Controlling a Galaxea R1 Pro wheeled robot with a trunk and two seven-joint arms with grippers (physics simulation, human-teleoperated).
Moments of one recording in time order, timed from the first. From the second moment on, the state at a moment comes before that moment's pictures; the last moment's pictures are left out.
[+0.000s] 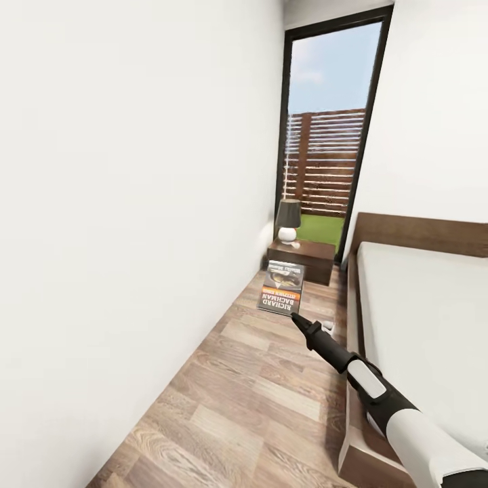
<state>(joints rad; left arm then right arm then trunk) -0.04 0.30 0.31 -0.11 0.39 -0.27 -0.84 -0.72 -0.13 0.19 -0.50 -1.20 0.38 0.76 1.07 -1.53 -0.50</state>
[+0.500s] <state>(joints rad) -0.04 0.30 0.31 -0.11 0.39 -0.27 -0.84 -0.72 -0.13 0.19 -0.50 -1.21 0.38 0.76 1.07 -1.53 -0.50</state>
